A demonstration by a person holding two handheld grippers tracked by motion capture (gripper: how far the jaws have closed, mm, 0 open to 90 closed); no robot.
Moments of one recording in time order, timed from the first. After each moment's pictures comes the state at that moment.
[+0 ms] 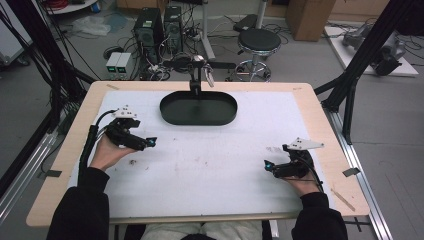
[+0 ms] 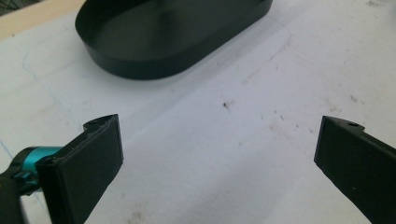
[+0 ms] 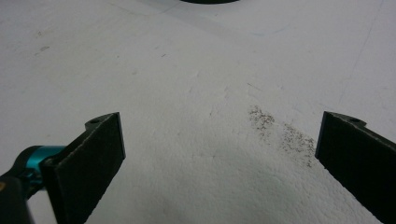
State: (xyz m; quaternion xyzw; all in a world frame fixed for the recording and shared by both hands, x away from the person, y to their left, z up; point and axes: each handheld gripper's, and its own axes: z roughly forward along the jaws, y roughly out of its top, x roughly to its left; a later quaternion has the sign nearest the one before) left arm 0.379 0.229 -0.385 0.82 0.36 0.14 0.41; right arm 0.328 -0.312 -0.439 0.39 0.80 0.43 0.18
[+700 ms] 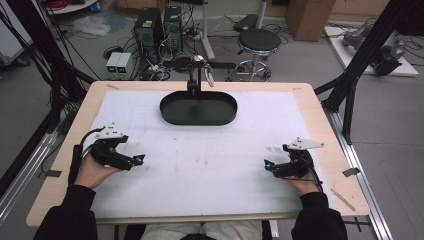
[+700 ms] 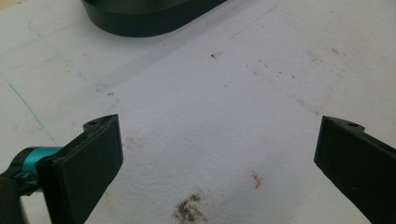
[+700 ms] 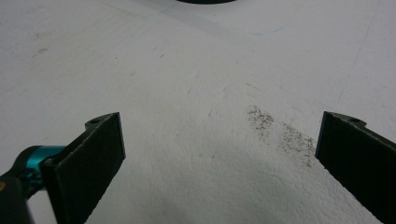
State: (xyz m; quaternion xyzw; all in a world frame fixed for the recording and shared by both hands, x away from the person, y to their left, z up) left arm 0.325 0.259 -0.399 0.82 0.35 0.16 0.43; right arm 0.329 -0.312 -0.439 0.39 0.79 0.43 0.18
